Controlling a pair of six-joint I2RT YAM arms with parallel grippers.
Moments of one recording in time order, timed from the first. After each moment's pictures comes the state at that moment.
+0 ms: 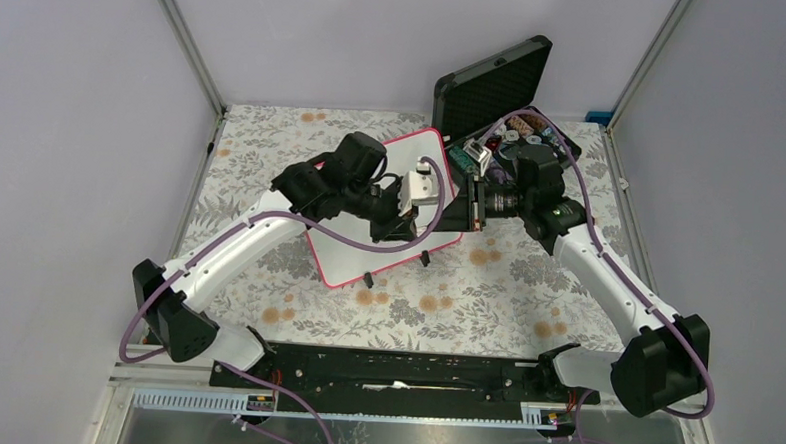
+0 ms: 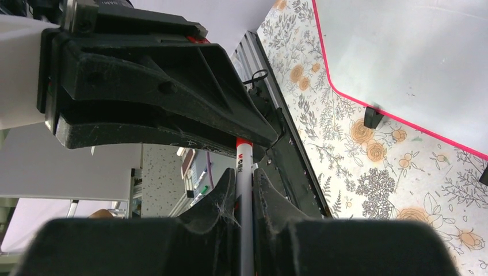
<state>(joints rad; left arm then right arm) -0.76 1.45 1.52 -0.85 0.60 0.46 0.38 1.26 1.03 -0.21 -1.08 0.60</state>
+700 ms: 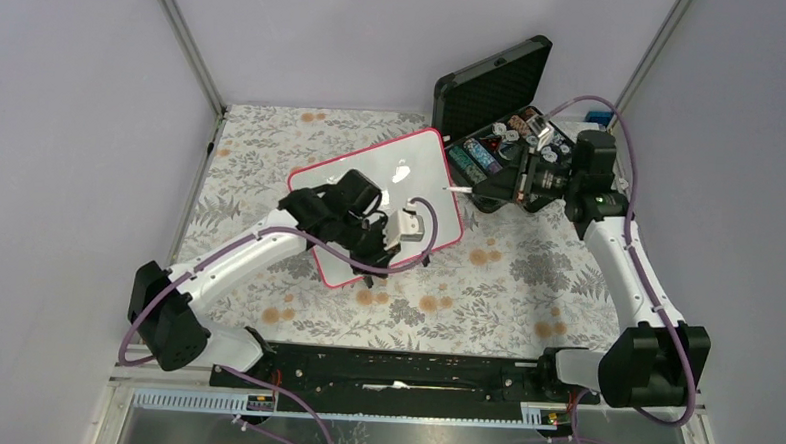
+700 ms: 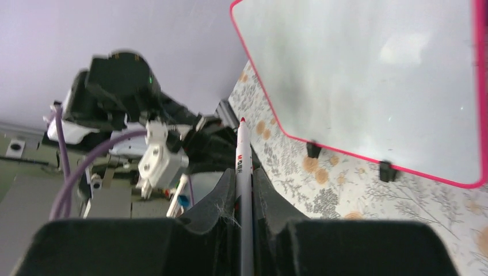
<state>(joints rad) -0.74 1.37 1.23 -0.91 0.54 0.48 0.09 1.27 1.09 -0.23 -1.14 0.61</state>
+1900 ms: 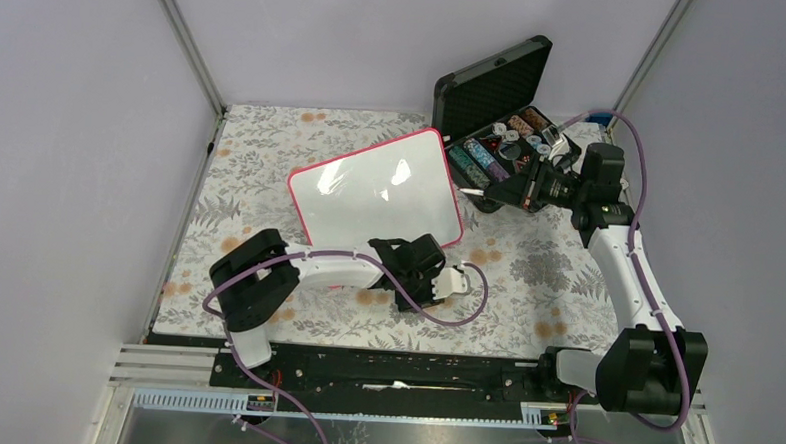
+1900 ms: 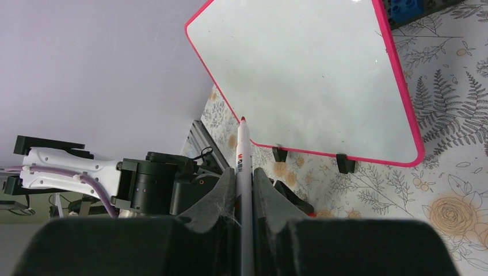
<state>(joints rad) -1.06 1.77 1.07 -0.42 0.23 0.36 -0.02 1.24 1.00 -0.22 -1.06 0.57</state>
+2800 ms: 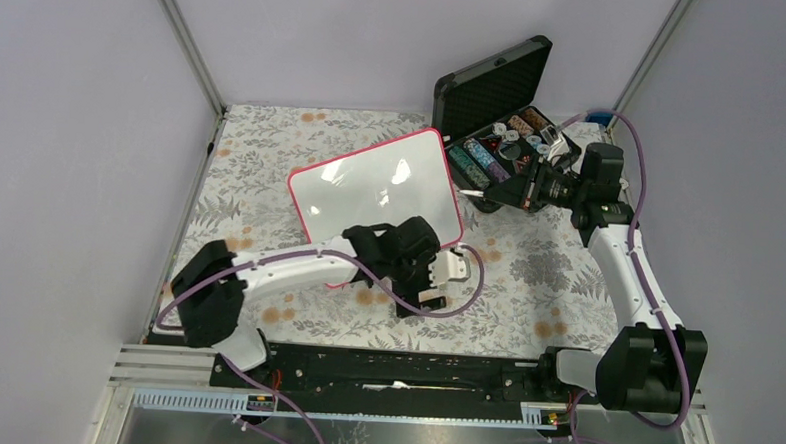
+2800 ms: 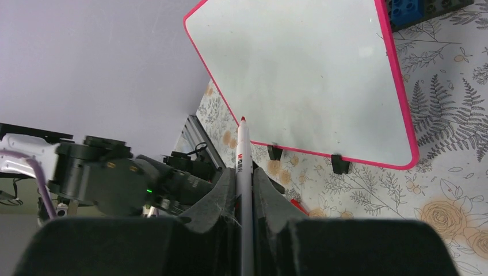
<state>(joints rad) -1.05 1.62 1.13 -0.54 0.23 0.35 -0.02 1.25 1.00 -0.23 -1.07 0.52</state>
